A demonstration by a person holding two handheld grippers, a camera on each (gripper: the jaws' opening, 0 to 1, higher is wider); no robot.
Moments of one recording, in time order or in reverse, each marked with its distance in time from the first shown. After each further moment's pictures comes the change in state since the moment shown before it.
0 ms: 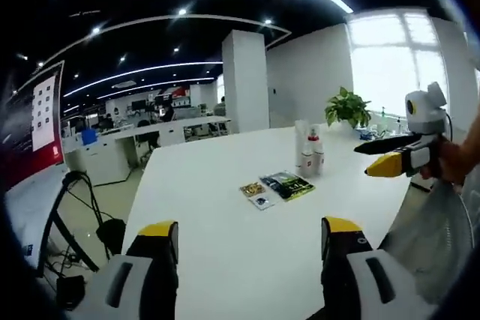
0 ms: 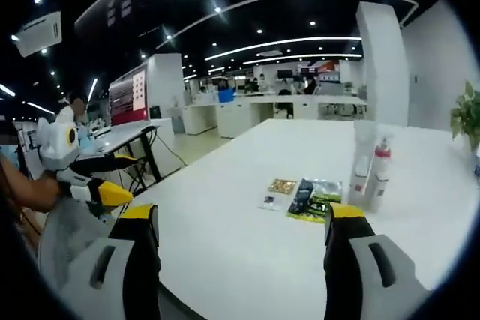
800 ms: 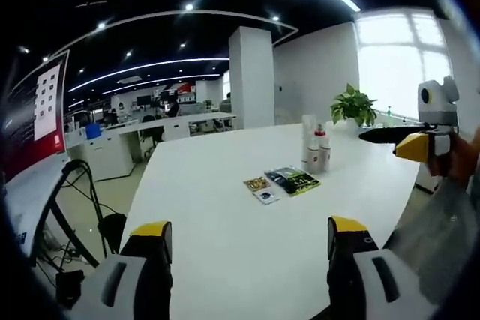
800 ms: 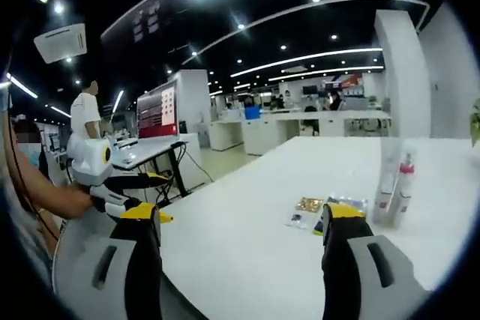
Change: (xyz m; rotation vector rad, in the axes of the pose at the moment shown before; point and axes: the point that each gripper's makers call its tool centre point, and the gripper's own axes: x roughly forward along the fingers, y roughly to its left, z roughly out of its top) left arm 0.005 -0.001 -0.009 0.005 0.011 0.005; right arm -0.006 0.028 0.015 -0.029 -0.087 0.133
